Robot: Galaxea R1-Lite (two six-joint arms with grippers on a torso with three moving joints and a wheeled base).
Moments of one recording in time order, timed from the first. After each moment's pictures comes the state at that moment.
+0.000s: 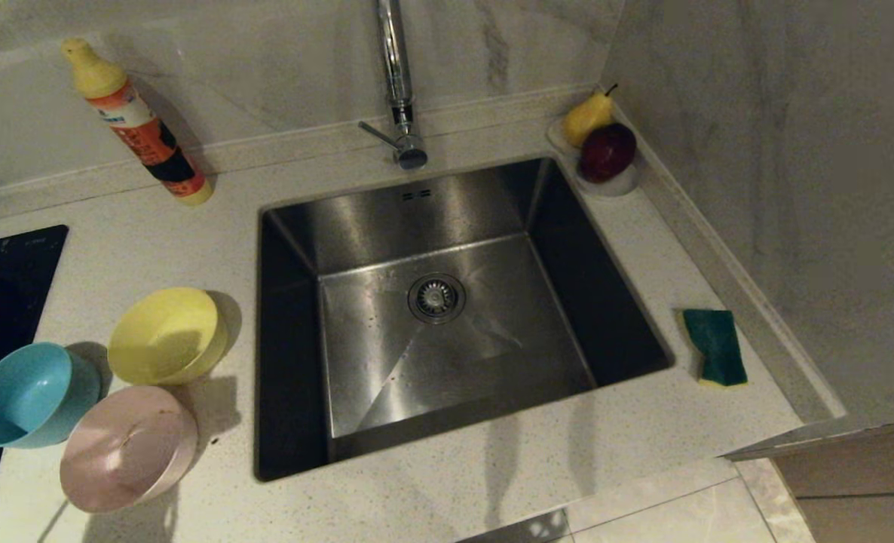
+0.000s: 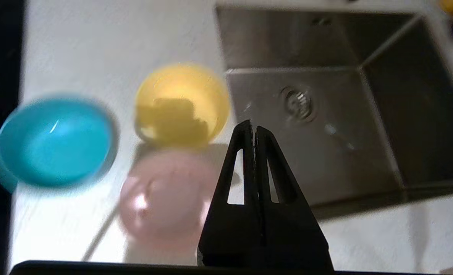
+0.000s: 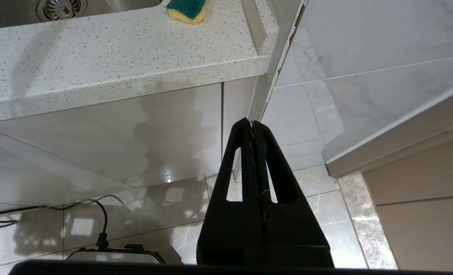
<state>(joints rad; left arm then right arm) 0.06 0.65 -0.54 -0.13 -0.11 -0.18 0.00 0.00 0.00 0.00 0.00 0.00</state>
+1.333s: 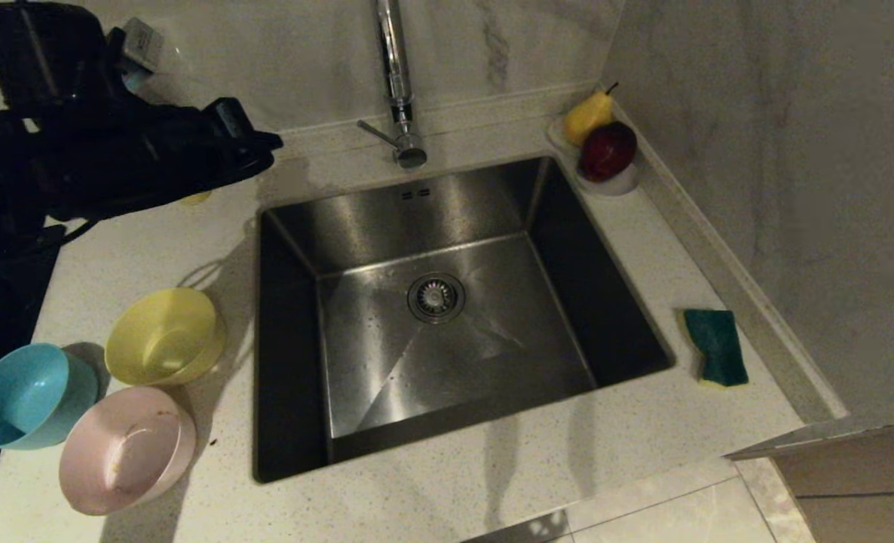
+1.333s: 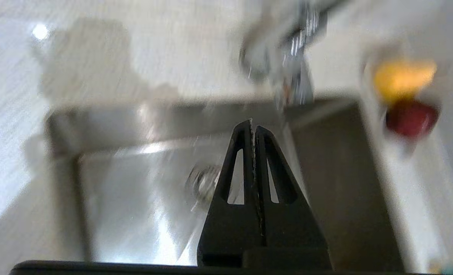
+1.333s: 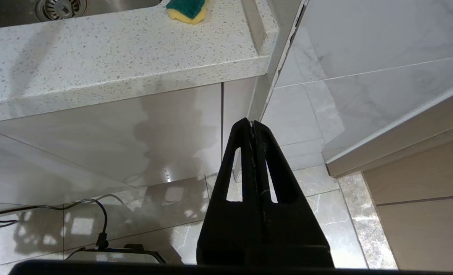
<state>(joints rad) -0.15 1.71 -1.44 -0.29 -0.16 -0.39 0.00 0.00 0.00 0.00 0.00 0.00</state>
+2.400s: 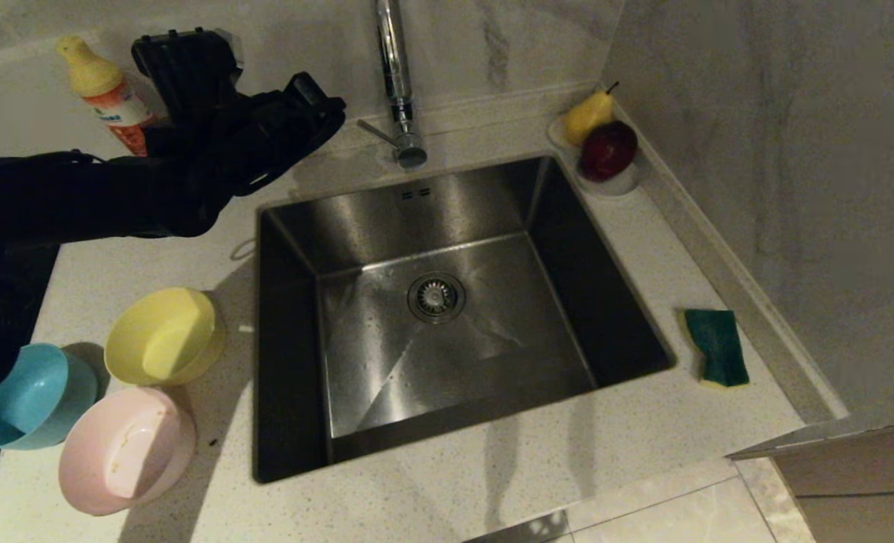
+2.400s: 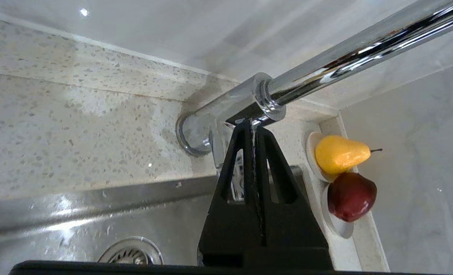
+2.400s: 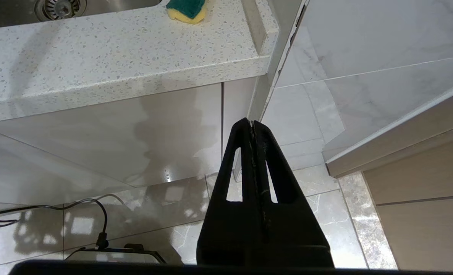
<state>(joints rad) -0.22 2.08 -1.84 -0.48 -0.15 -0.63 0.00 0.00 0.00 0.00 0.00 0.00</state>
